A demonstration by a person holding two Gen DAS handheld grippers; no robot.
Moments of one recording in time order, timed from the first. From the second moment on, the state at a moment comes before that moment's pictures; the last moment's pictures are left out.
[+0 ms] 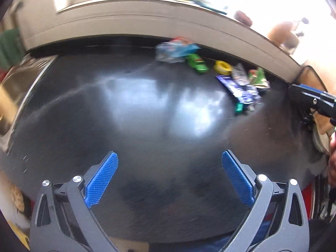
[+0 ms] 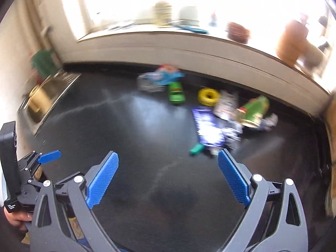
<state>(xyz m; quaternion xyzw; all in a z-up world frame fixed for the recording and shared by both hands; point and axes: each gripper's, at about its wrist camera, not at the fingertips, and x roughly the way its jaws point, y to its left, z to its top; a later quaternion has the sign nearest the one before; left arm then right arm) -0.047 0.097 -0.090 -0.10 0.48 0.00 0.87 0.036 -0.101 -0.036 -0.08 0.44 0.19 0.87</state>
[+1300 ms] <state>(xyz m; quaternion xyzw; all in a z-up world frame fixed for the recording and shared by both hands) 0.260 0.015 -0.182 -0.11 0.55 0.01 0.83 0.175 -0.115 -0.141 -0.11 0.52 0.22 0.82</state>
